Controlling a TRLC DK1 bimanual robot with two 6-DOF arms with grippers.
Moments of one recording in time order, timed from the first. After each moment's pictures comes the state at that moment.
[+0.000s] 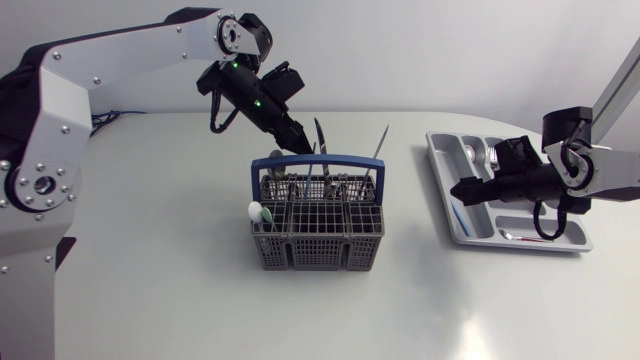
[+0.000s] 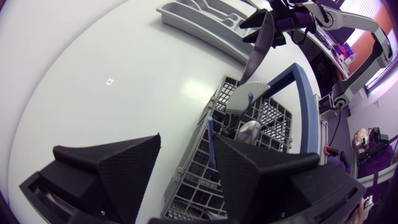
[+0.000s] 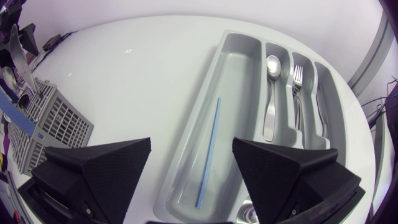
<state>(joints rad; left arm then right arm) -0.36 2.27 2.15 -1.12 0.56 0.65 -0.18 1.68 0.88 -0.06 -0.32 -0.26</state>
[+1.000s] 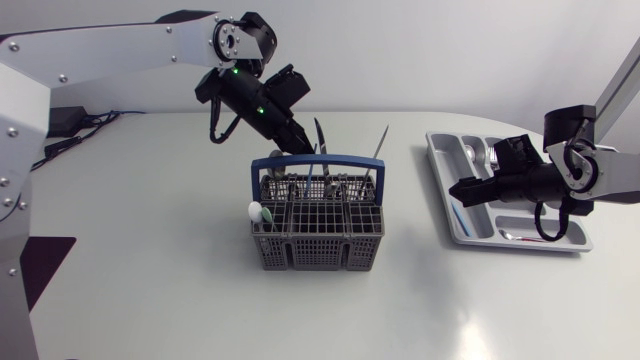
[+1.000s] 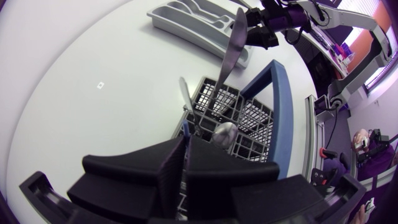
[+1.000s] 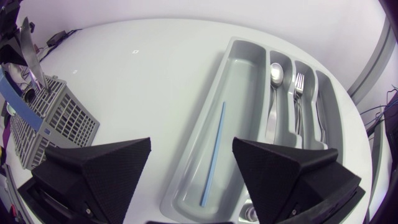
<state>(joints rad) -0.41 2.13 1.94 -0.99 0.56 0.60 -0.15 1.63 0.86 -0.06 -0.32 -0.28</state>
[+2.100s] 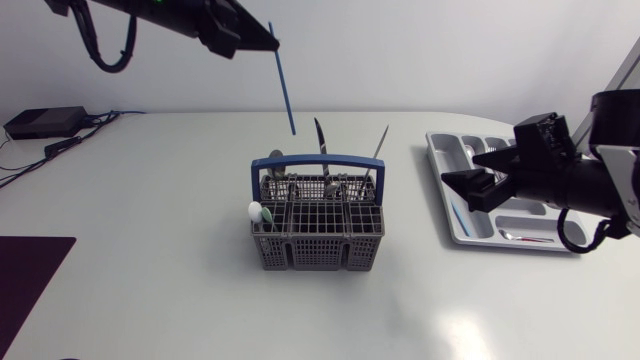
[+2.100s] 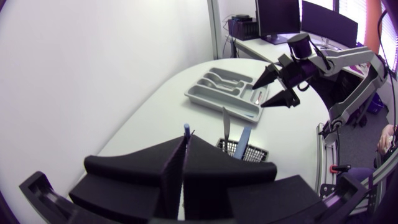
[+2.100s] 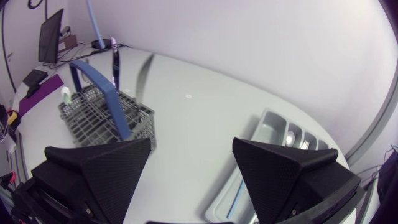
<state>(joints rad) -0.34 1.65 1.81 -0.80 0.54 0.56 -0.03 1.15 0.69 -0.09 -0.45 -0.35</state>
